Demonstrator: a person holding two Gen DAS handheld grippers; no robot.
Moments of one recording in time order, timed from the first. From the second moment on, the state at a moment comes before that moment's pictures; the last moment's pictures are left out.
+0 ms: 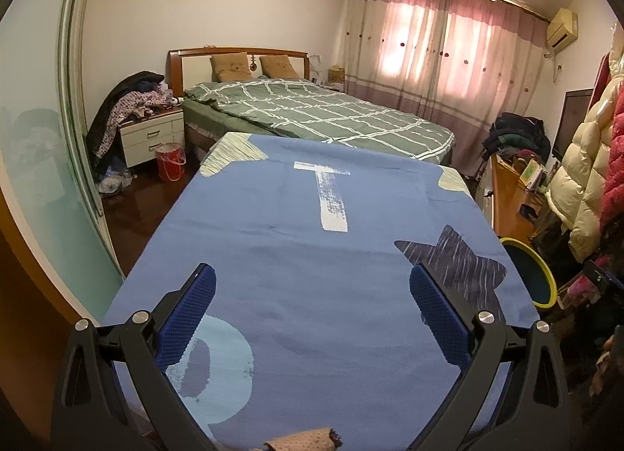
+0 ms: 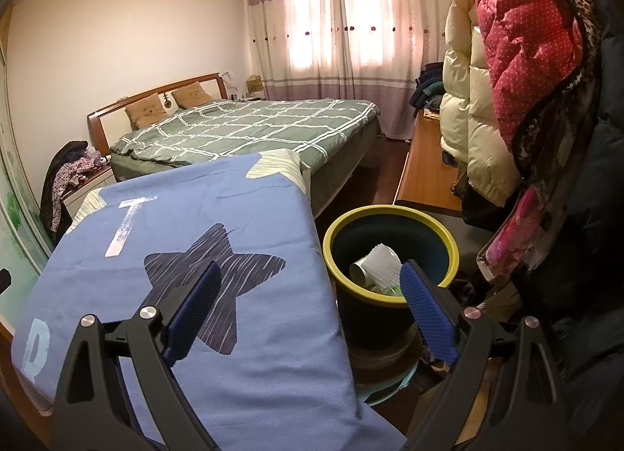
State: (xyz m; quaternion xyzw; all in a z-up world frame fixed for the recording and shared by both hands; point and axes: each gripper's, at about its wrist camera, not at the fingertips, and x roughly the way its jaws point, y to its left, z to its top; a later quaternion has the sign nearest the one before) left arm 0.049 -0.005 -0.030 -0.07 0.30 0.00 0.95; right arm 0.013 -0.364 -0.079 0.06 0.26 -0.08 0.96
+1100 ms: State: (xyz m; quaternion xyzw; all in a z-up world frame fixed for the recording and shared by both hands) left arm 0.057 -0.015 -0.038 -0.06 0.30 -0.01 0.95; right arm 0.018 -0.362 -0.088 0.06 0.27 -0.08 0.96
